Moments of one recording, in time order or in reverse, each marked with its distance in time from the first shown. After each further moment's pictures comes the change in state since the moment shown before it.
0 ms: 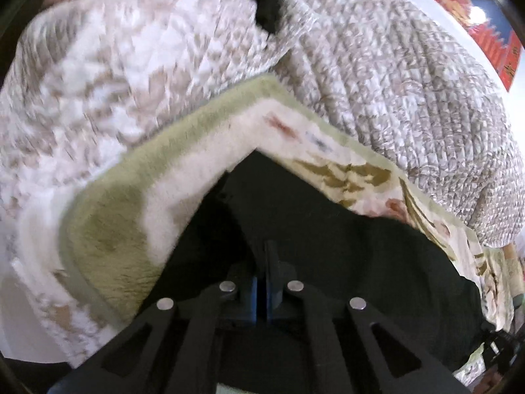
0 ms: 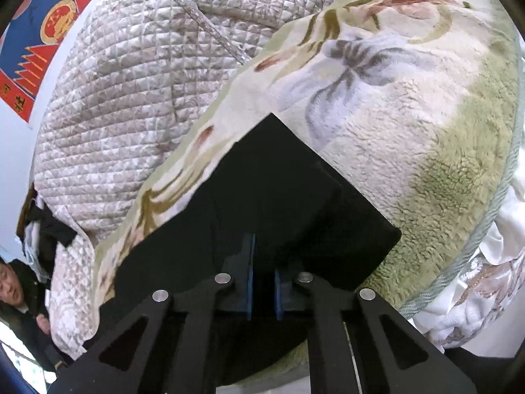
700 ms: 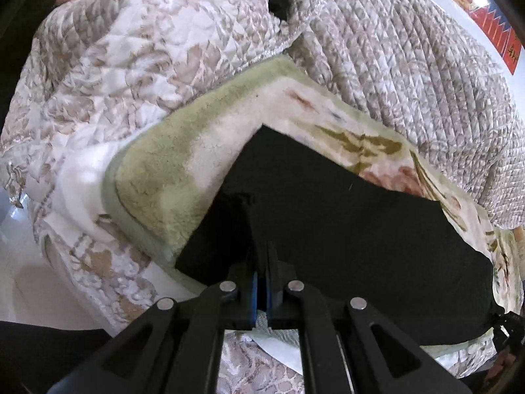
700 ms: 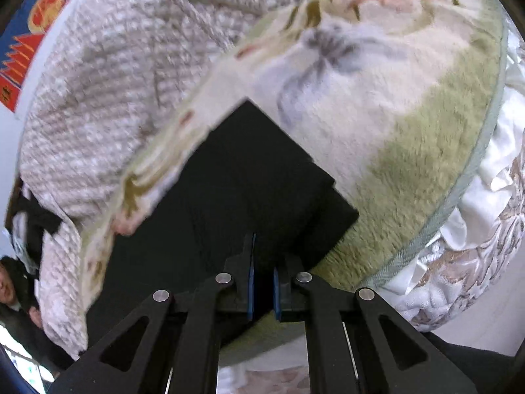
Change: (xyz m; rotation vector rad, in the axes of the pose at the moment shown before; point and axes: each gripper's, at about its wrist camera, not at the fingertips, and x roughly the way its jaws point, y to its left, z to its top) left arm -0.021 0.024 -0.033 0.026 0.070 0.072; right arm -0.005 -0.016 -0.007 0.018 0.078 -0.105
